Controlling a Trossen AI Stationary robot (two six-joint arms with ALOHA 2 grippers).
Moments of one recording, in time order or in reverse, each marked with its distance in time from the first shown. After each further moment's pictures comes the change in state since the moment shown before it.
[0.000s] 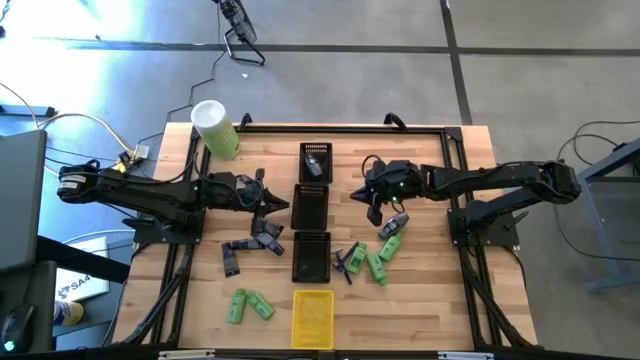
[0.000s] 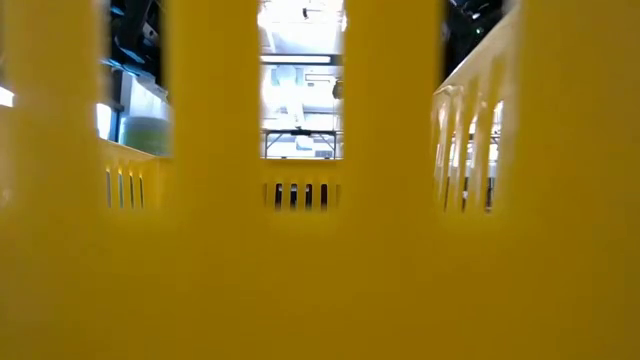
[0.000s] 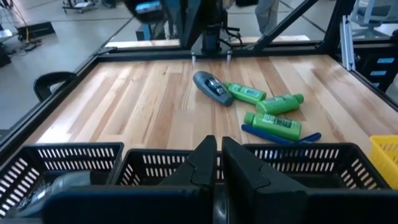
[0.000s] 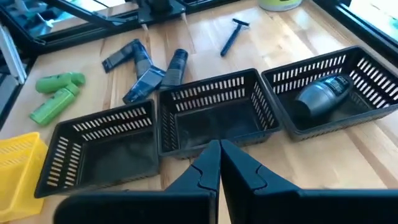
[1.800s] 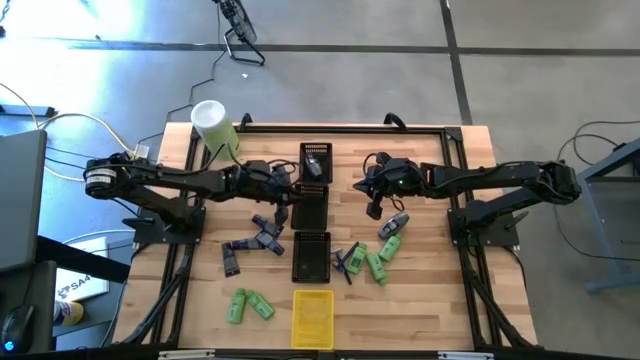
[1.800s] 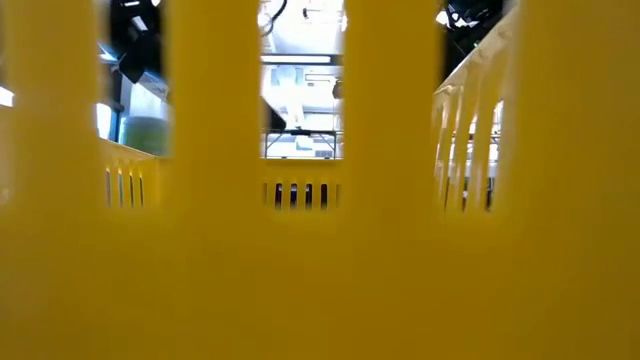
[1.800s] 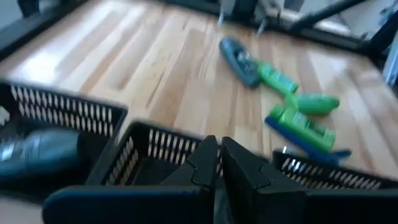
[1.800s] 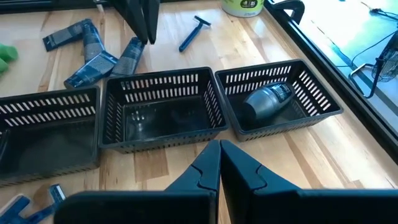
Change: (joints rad) left arm 0.138 0.343 0.200 -0.027 0.101 -0.205; right arm -0.043 0.000 -0.007 -0.028 0.127 -0.167
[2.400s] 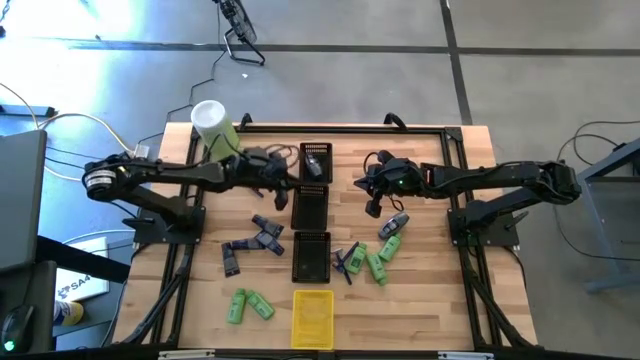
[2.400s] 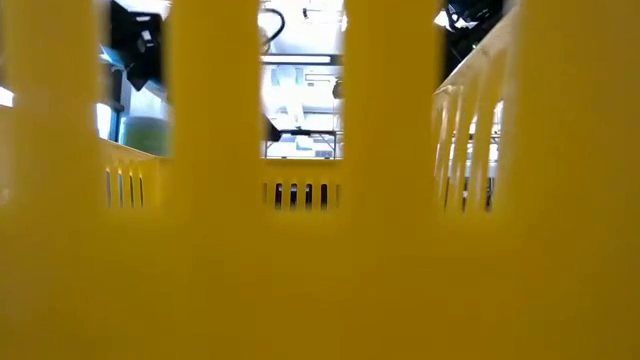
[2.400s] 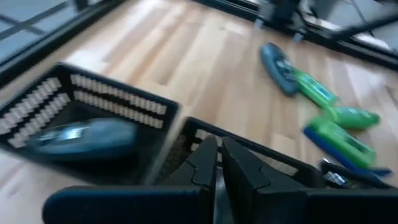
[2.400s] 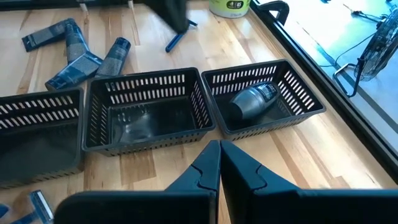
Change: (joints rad) left arm 0.128 -0.001 0.000 -0.041 0.028 -0.005; right arm 0.000 0.000 0.000 0.000 0.054 -0.002
